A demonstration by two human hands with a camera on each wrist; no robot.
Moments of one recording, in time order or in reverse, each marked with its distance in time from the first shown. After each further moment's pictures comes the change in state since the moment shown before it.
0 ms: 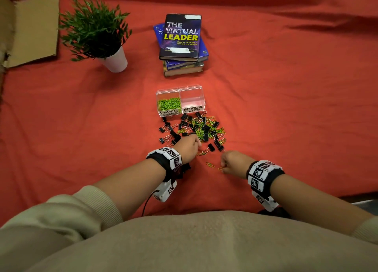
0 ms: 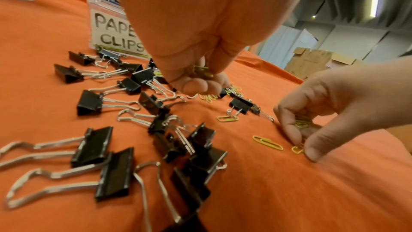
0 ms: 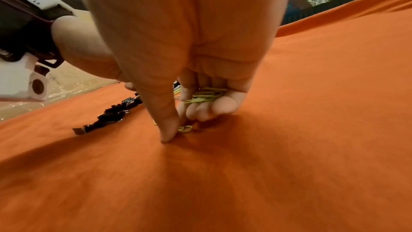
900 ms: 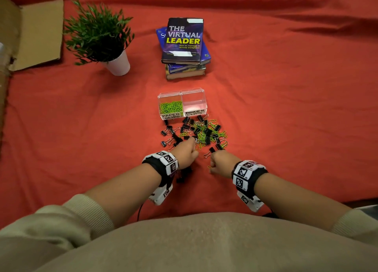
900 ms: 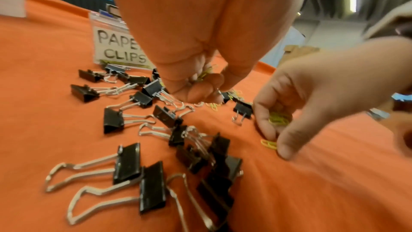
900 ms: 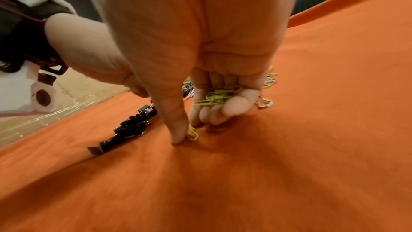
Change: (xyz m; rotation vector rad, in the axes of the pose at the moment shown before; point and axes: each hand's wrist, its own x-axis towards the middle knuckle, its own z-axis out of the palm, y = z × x) left_hand -0.006 -0.013 -0.007 0.143 -0.041 0.061; right_hand 0.025 -0.035 -0.003 0.010 0.030 0.002
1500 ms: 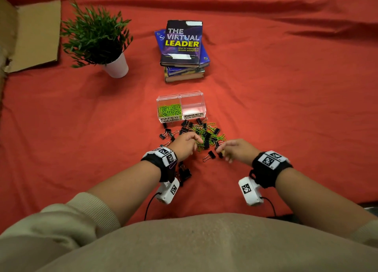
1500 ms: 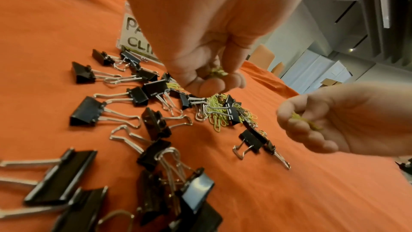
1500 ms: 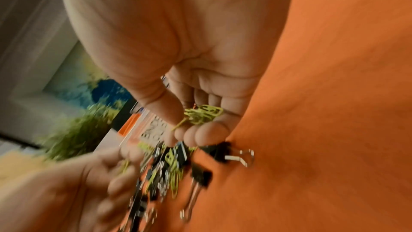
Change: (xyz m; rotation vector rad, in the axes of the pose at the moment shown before) left_hand 0.019 0.009 -0.016 -0.572 0.081 -0.112; right_hand -0.010 0.037 -0.043 0.937 0.076 0.135
